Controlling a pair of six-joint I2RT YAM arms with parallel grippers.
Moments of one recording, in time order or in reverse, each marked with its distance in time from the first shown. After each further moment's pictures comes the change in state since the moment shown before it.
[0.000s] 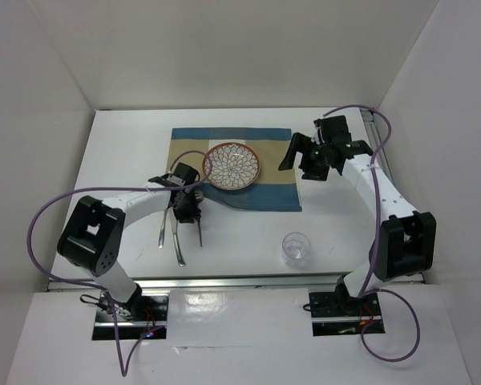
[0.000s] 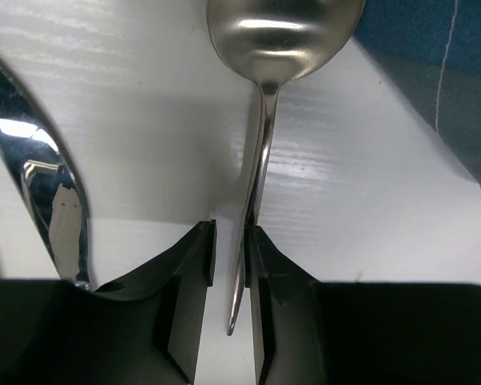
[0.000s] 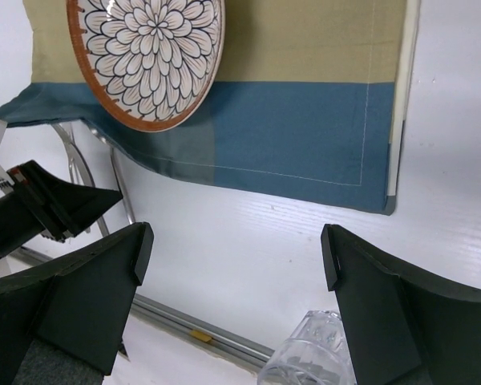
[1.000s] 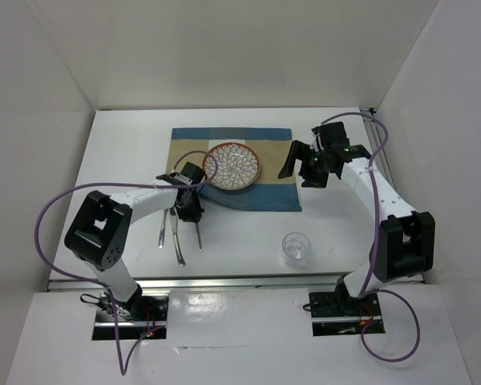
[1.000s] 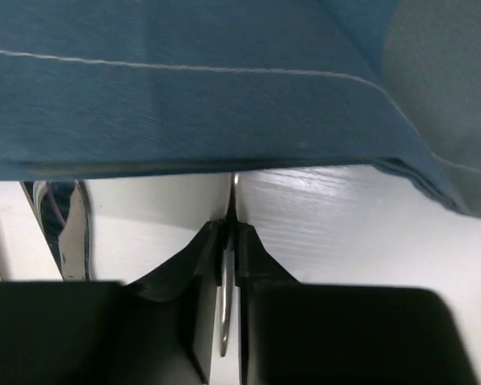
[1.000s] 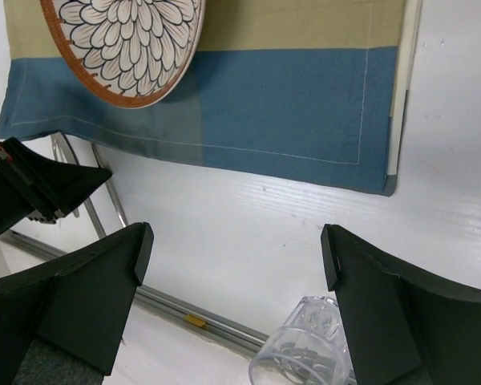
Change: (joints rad) left arm -0.042 0.044 0.042 -0.047 -0.096 -0.031; right arm 0.000 -0.006 -0.062 -0.006 -0.021 -0.011
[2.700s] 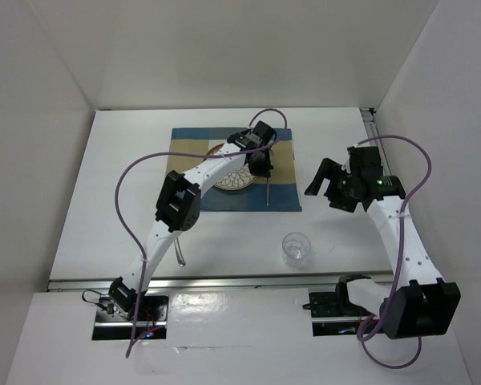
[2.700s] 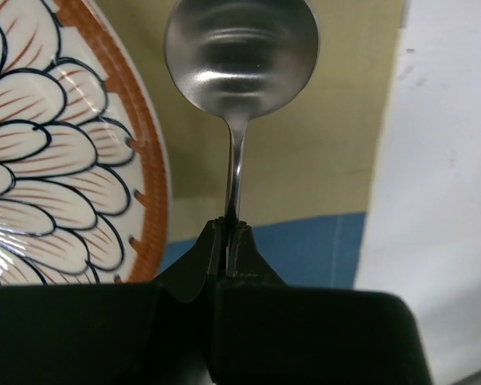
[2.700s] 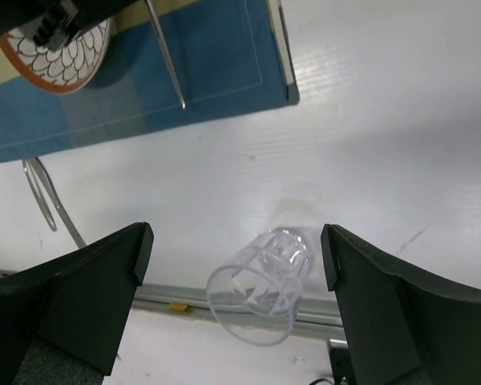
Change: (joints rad) left arm -0.206 0.833 1.367 -0.254 0.116 0.005; right arm -0.138 -0.377 -0.188 -0.162 0.114 0.024
